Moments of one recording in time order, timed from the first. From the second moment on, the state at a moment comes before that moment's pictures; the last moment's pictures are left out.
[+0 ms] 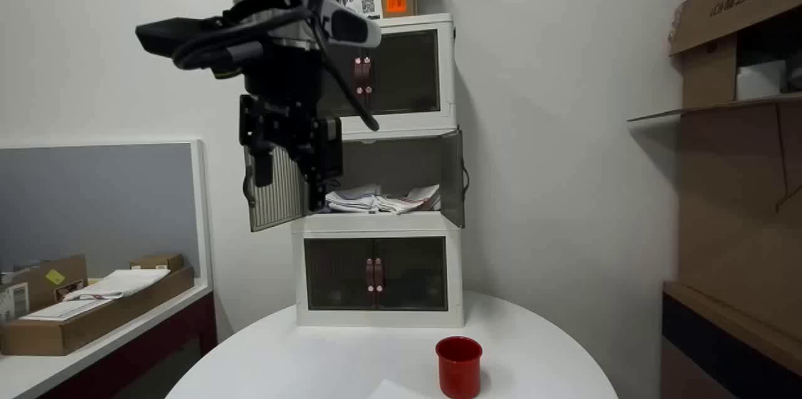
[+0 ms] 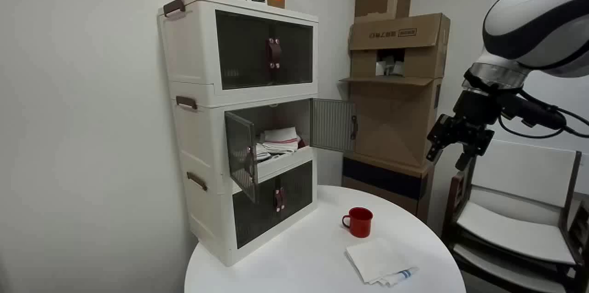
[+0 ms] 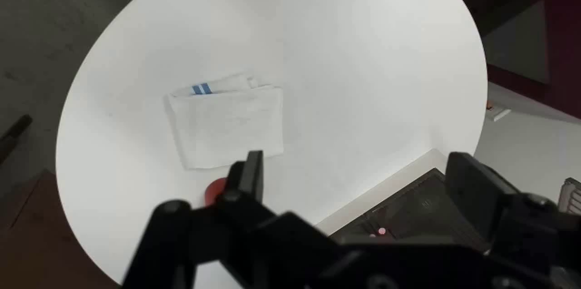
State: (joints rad) arm -0.15 -0.82 -0.35 -2.64 0.04 1.97 -0.17
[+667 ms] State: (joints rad) arm -0.14 -0.62 -0.37 -2.67 0.04 2.07 -0.27
